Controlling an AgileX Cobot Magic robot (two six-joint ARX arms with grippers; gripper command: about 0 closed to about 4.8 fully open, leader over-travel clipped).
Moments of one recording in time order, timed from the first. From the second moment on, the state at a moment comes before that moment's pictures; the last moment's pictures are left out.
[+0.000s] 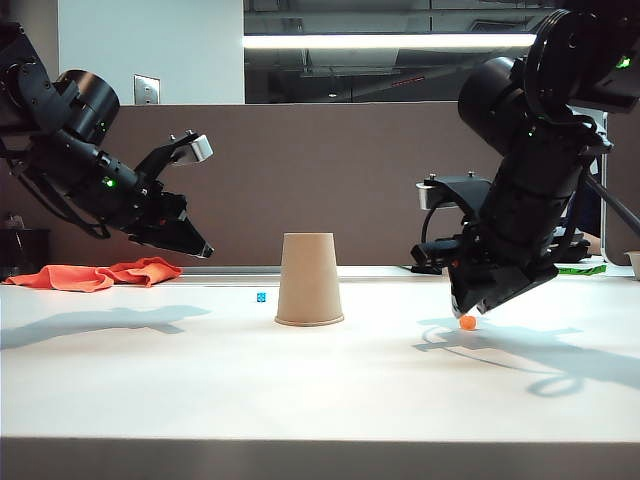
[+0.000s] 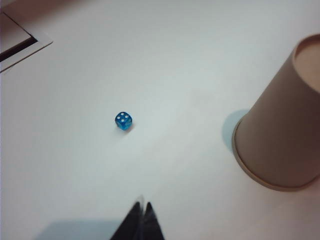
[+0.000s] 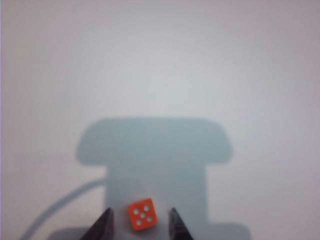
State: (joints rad) left arm -0.14 1.87 1.16 0.12 0.56 0.47; right arm 0.41 1.73 0.95 -0.05 0.10 0.00
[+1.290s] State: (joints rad) left arm -0.14 1.87 1.16 0.12 0.56 0.45; right arm 0.41 1.77 0.95 0.03 0.10 0.00
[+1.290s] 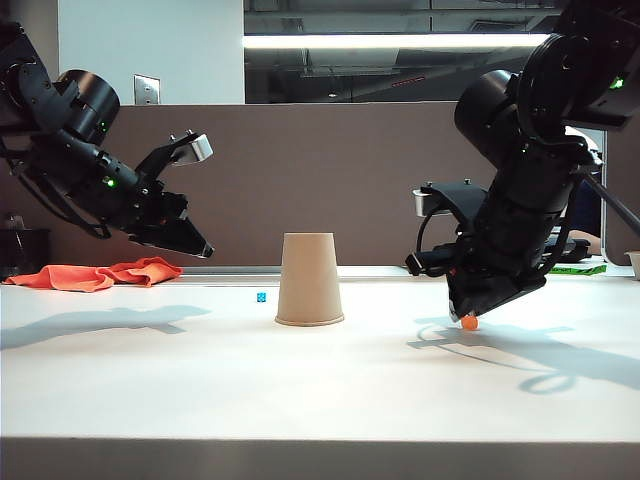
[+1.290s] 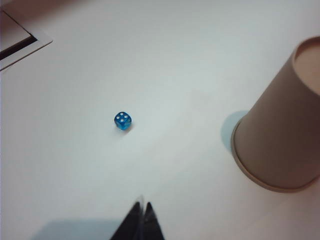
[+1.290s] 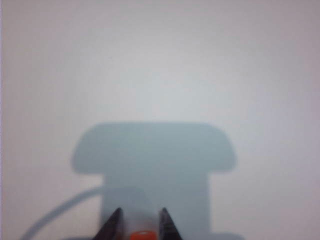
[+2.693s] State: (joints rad) left arm -0.14 1.87 1.16 0.12 0.56 0.45; right arm 0.41 1.77 0.96 -0.01 0.11 0.00
